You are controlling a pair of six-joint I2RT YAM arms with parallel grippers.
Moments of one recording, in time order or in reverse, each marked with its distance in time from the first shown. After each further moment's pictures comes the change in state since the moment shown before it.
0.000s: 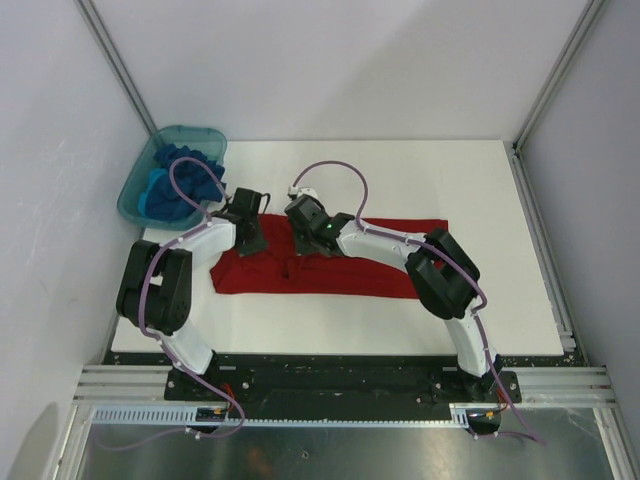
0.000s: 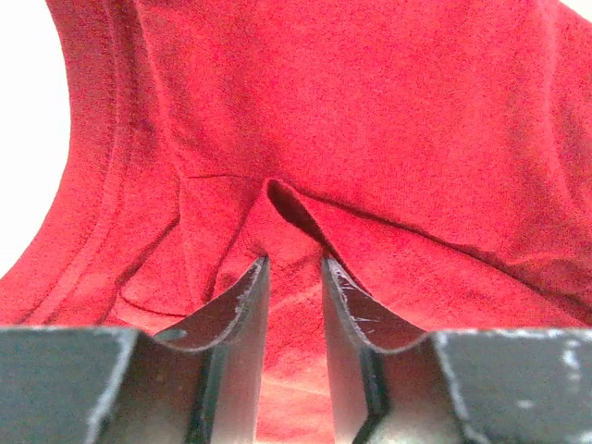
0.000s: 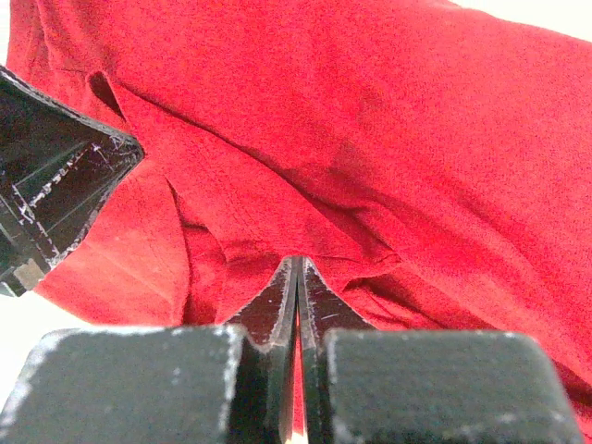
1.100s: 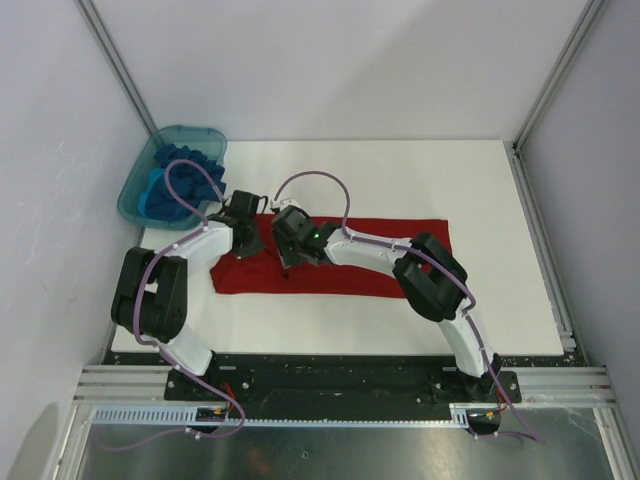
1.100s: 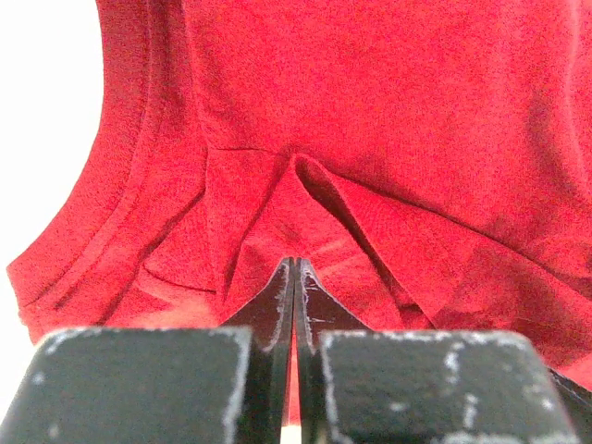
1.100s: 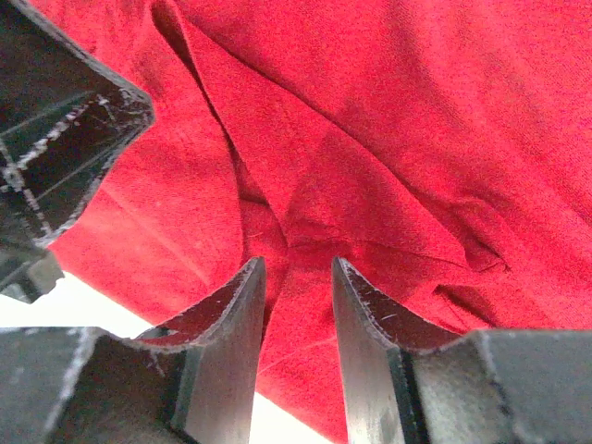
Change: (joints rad) left arm 0.000 -0.053 -0.034 -0.023 -0.029 -0.014; right arm 0.066 0.053 0.041 0.005 -0.039 -0.072
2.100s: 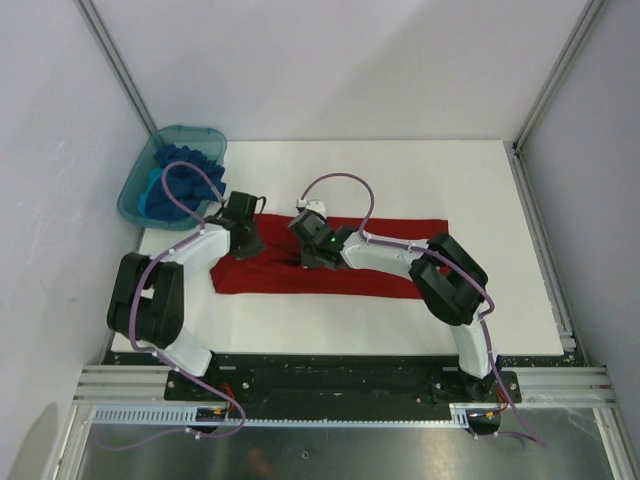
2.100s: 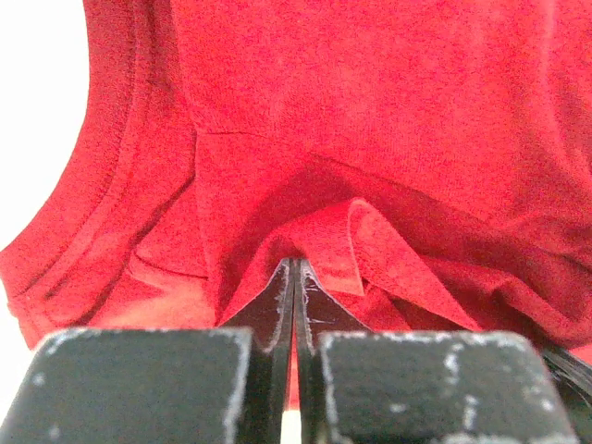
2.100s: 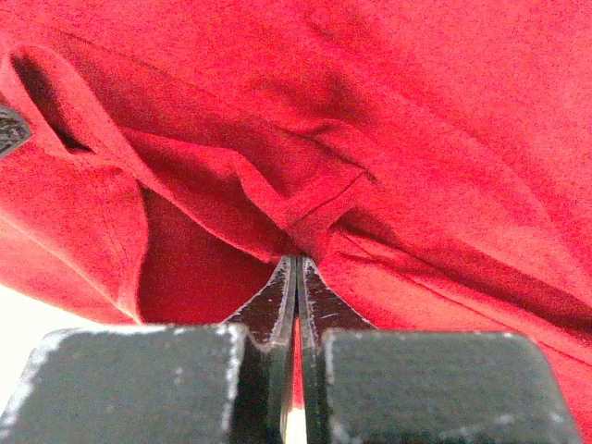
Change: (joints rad) left arm 0.003 -0.021 -0.016 -0.002 0.031 -0.005; right arm -0.032 -0.117 -0.185 0.019 0.111 0.139
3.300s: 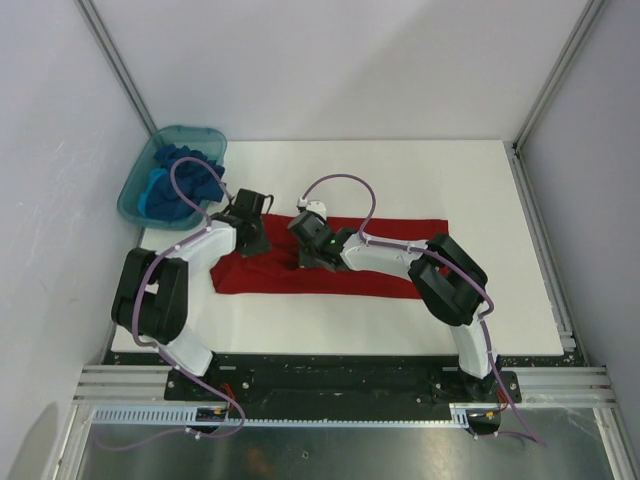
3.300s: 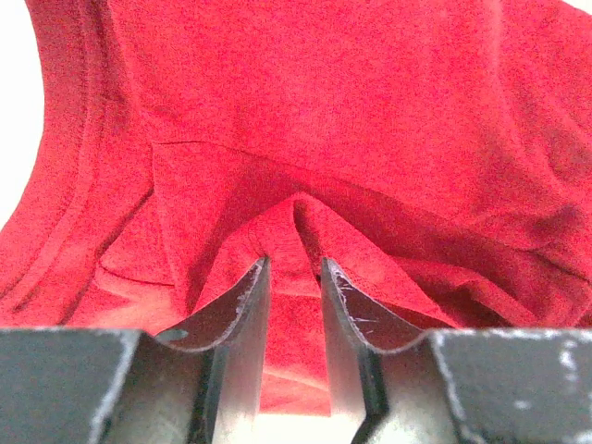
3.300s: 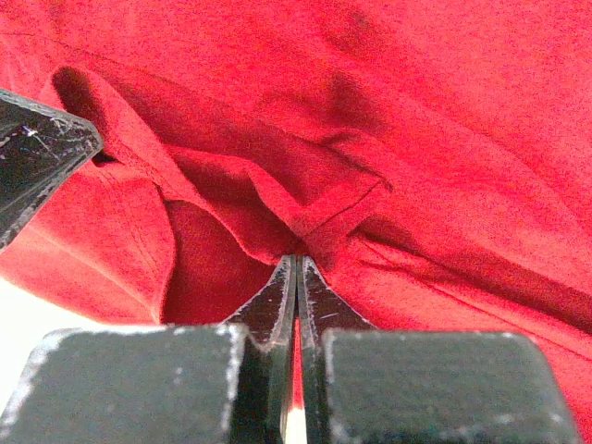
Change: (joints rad) left arm -0.040 0.009 0.031 0.002 0.006 0.002; right arm 0.004 -0.001 -0.020 0.051 0.005 0.058
